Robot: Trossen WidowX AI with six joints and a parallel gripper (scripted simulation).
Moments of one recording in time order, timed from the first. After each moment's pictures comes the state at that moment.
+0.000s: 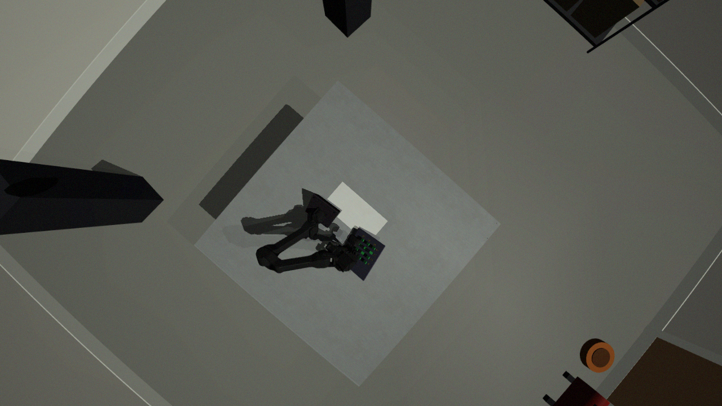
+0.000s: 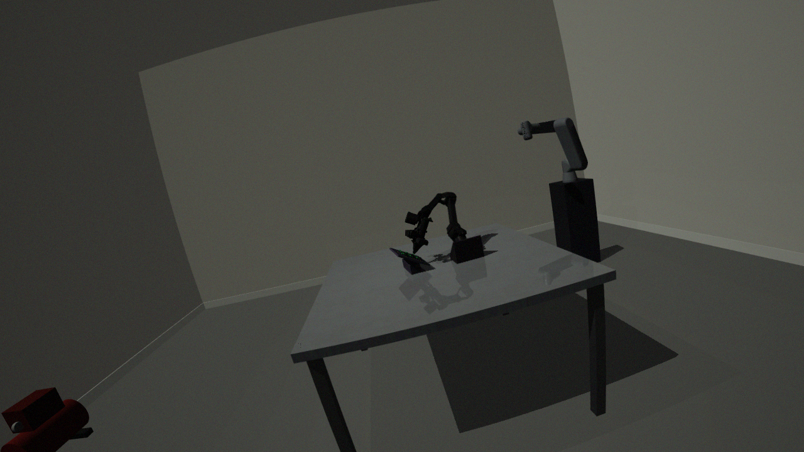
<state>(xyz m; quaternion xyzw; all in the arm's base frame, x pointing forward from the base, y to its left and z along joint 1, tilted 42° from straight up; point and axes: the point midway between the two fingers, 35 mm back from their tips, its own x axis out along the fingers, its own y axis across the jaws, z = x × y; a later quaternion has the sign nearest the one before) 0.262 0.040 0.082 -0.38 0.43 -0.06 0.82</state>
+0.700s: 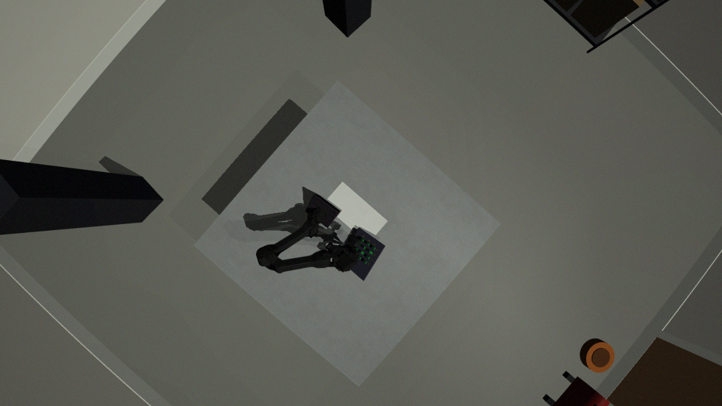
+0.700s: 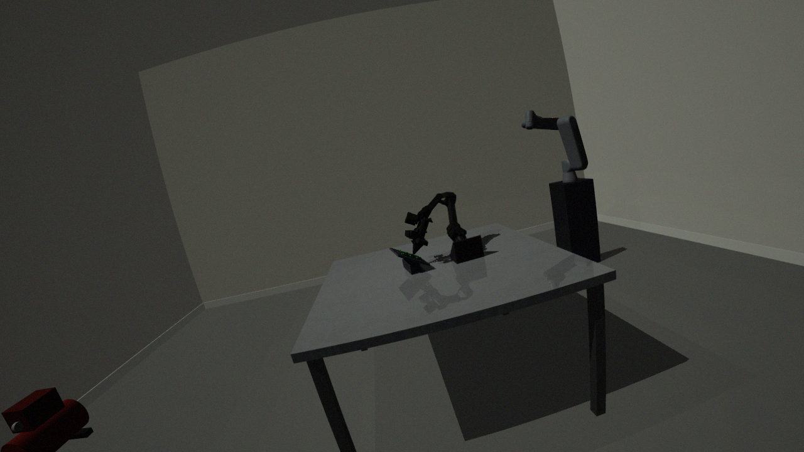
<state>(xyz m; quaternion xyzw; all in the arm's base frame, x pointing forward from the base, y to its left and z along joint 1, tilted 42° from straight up) 0.264 0.039 0.081 -0.38 0.43 -0.06 0.82</state>
